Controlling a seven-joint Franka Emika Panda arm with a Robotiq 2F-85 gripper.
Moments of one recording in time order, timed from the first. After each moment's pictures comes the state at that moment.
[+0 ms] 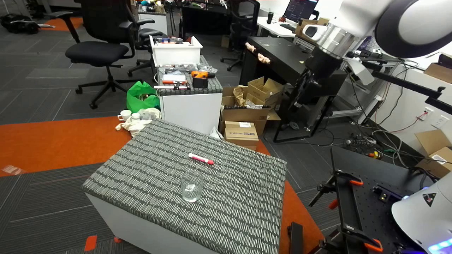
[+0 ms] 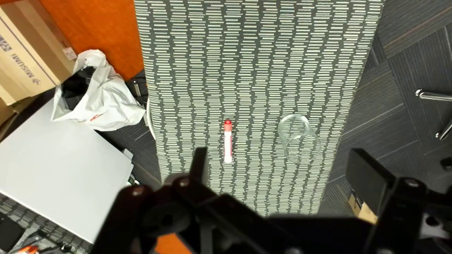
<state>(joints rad) -0.01 -0.34 -0.25 -2.68 0.01 2.58 -0.31</state>
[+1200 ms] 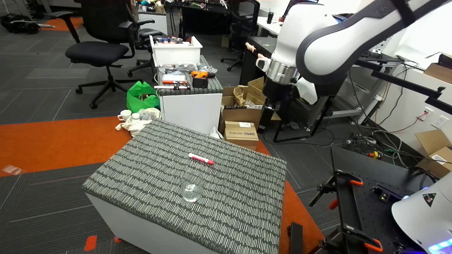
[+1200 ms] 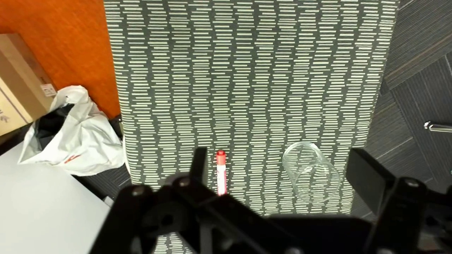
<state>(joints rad) -0.04 0.13 -0.15 -2.39 0.14 2.57 -0.33</state>
